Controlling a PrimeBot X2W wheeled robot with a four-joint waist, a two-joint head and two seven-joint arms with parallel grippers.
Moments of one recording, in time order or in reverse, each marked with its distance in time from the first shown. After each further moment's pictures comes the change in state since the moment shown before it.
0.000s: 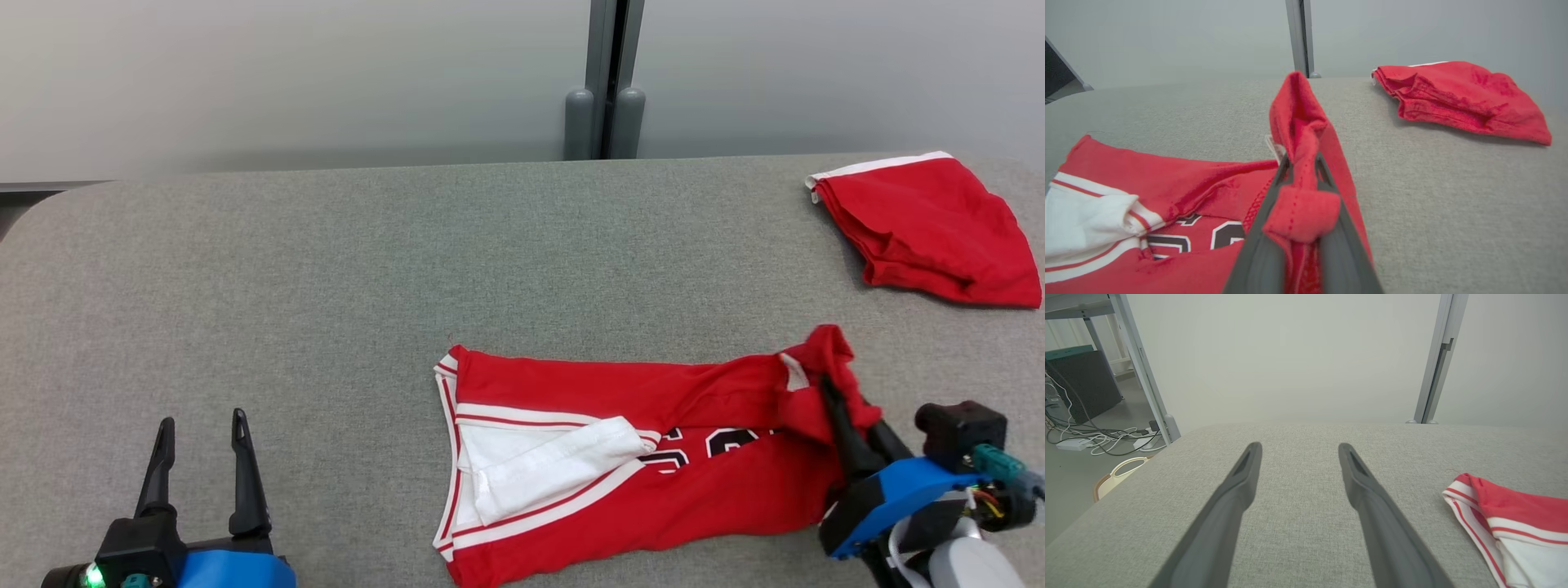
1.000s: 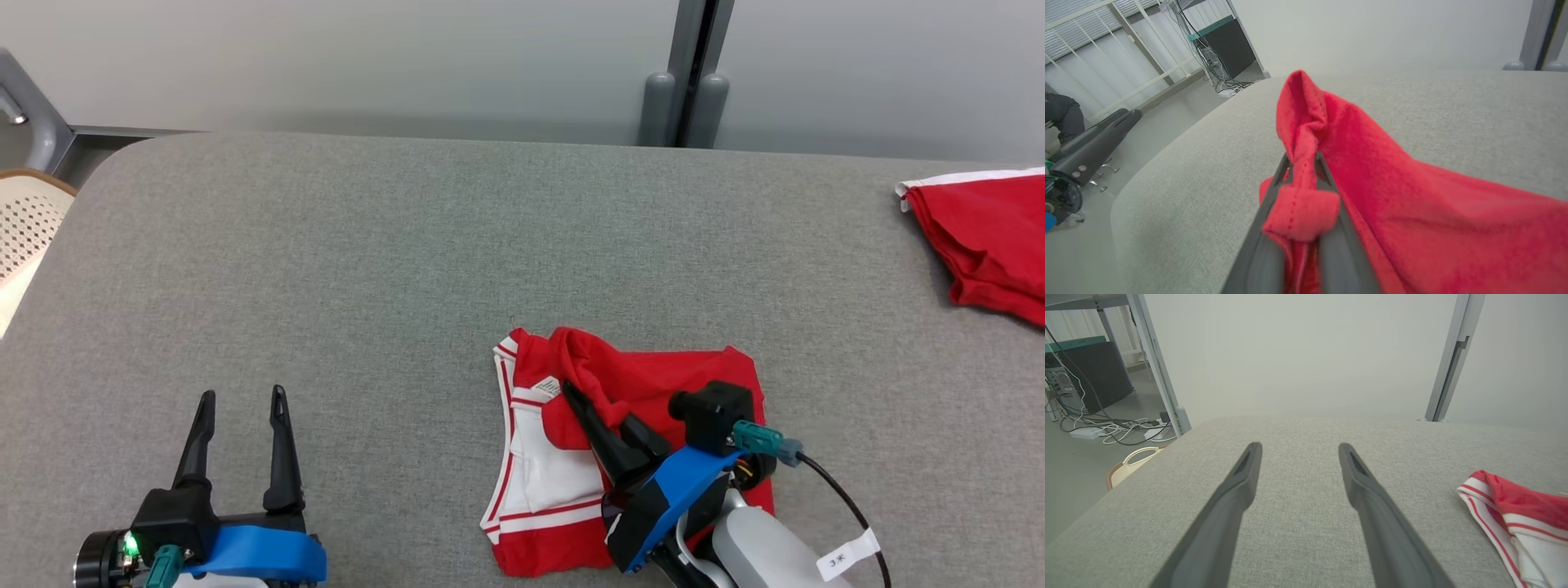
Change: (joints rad) left arm -0.057 -0.003 -0.065 0.037 -0.018 -0.009 0.000; right arm -0.212 0.150 0.512 0.127 0.206 0.000 -0.080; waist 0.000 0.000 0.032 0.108
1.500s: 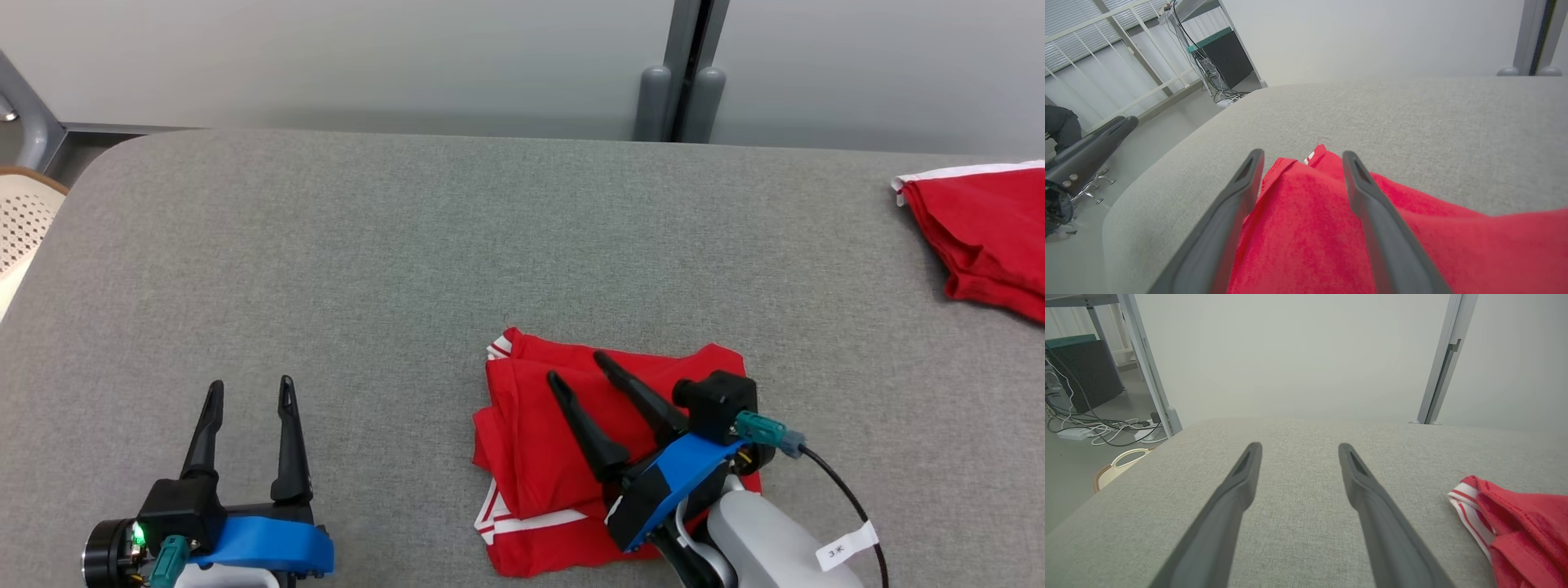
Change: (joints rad) left arm -0.020 0.000 -0.017 0.007 -0.017 0.001 0.000; right arm -0.074 0.001 0.084 0.122 0.082 0.000 -0.102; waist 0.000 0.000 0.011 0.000
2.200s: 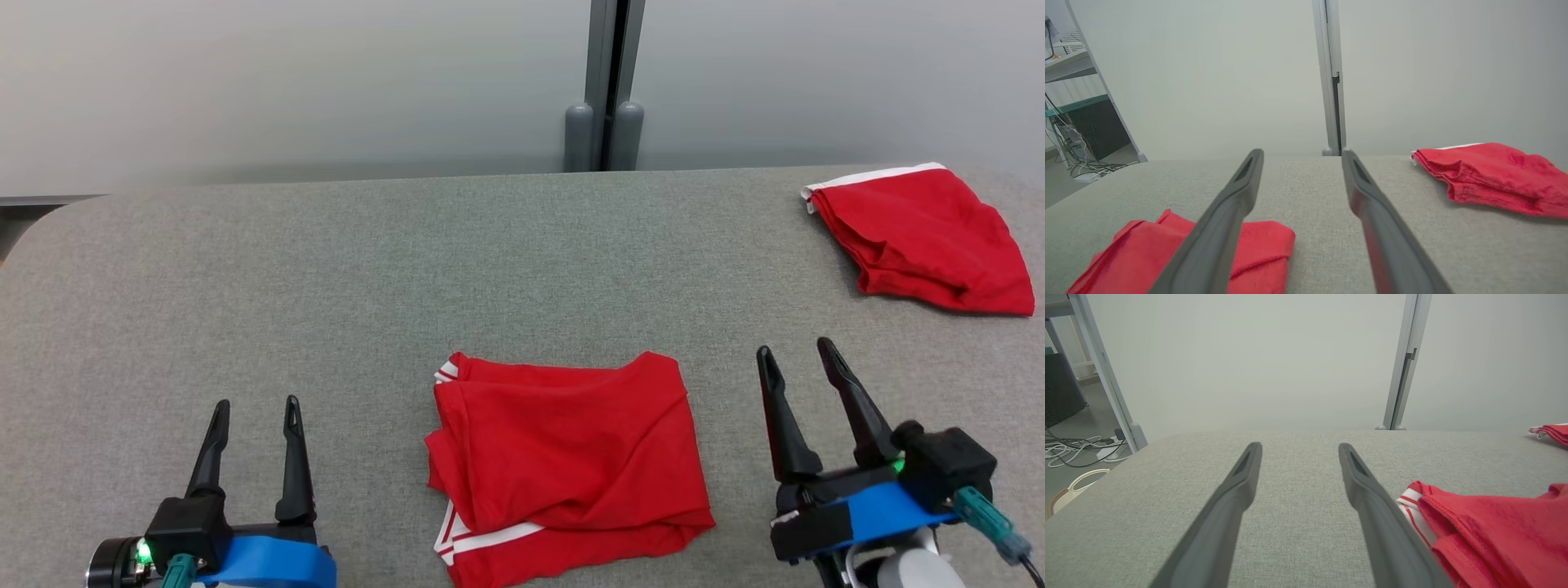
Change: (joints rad) left arm 0.037 -0.001 -0.011 -0.011 0.012 -0.001 0.000; right arm 0.301 -0.022 -0.517 -0.388 -0.338 0.000 -0.026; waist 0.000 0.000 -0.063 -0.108
